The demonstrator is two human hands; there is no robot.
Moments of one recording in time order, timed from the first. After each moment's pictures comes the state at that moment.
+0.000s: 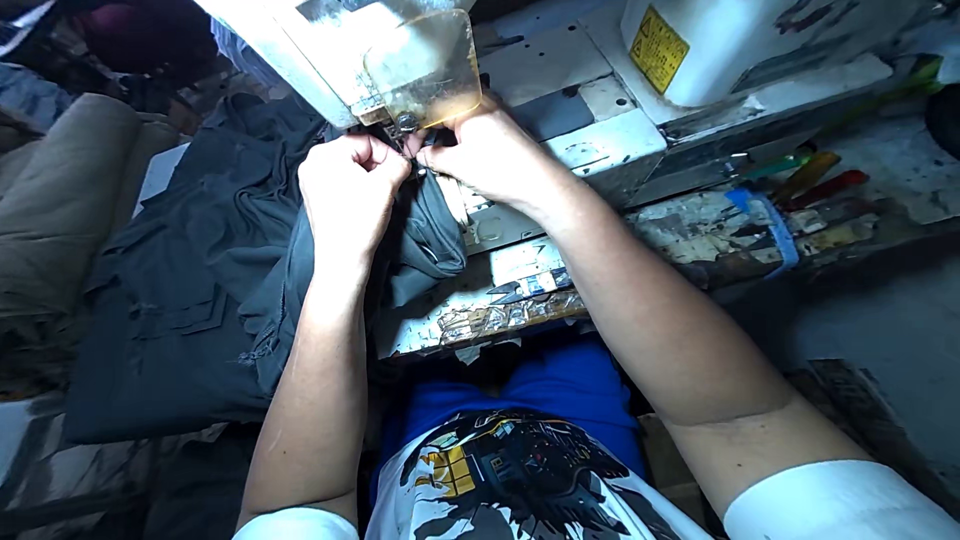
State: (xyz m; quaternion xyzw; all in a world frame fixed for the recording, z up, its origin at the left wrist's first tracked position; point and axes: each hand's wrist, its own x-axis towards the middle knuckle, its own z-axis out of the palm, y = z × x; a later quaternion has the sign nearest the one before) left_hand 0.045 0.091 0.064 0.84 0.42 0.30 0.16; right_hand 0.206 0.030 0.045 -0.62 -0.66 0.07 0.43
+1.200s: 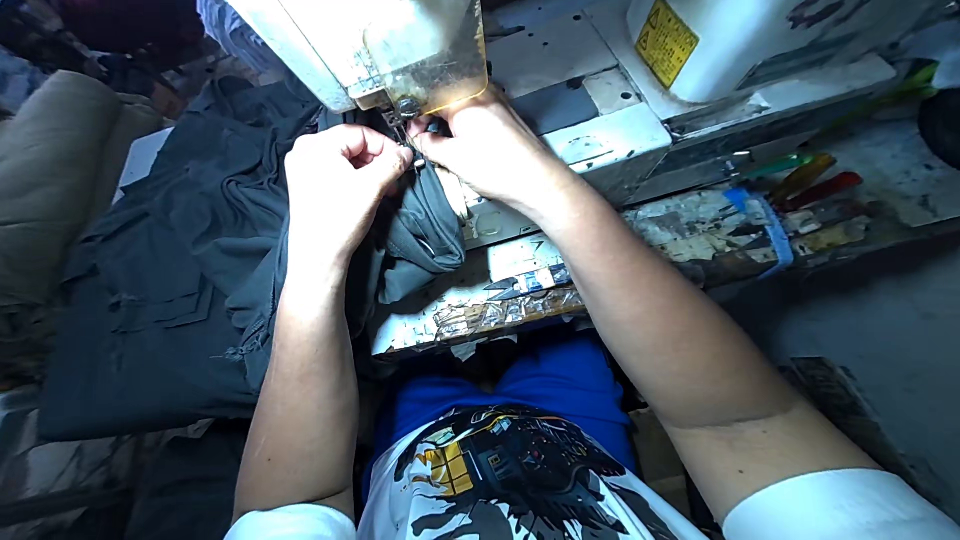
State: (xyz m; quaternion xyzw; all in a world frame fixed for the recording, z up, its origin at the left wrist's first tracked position) left_hand 0.031 0.094 0.065 0.86 0.33 0.31 0.22; right_hand 0.200 0.030 0.043 -0.64 -0.65 0.04 0.42
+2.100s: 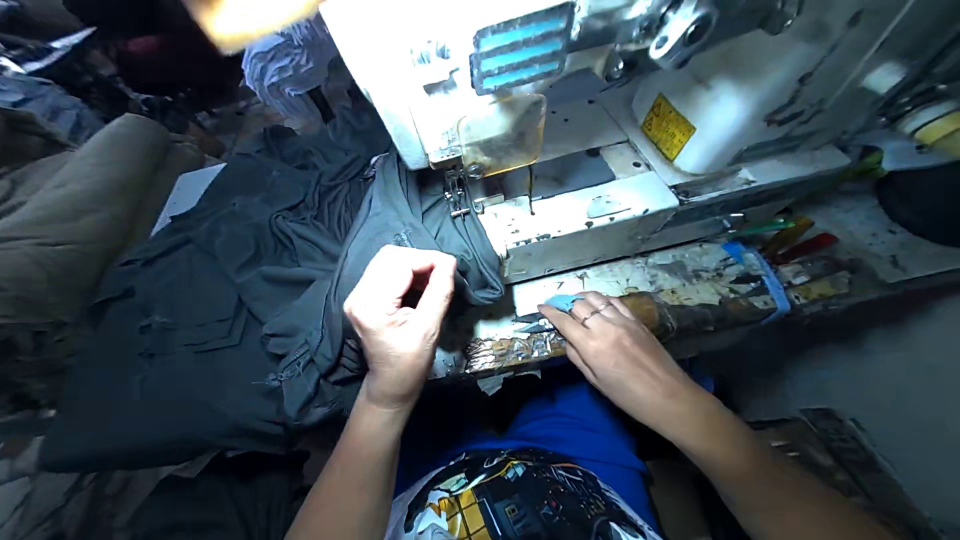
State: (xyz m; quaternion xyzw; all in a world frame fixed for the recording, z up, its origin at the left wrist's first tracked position) left_hand -0.004 0.029 0.029 0.79 0.18 0.54 0.24; right_hand 0.175 -0.126 -0.048 -0.71 -0.67 -0.06 0.22
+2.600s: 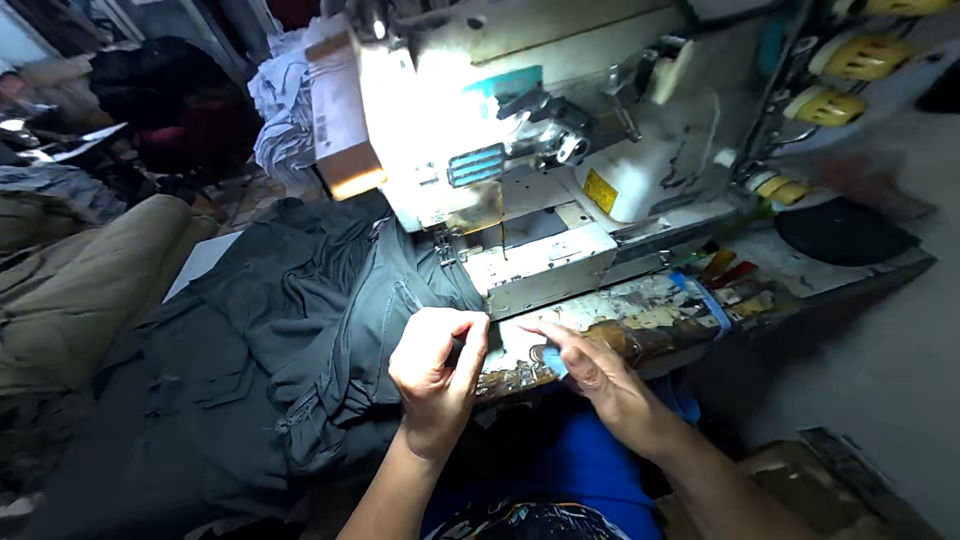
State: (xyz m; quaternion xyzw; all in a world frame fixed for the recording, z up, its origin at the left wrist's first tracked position) left_hand 0.014 0.002 0.021 0.77 0.08 0.59 0.21; right_hand 0.156 -0.140 -0.005 -0.55 -0.57 0.18 0.59
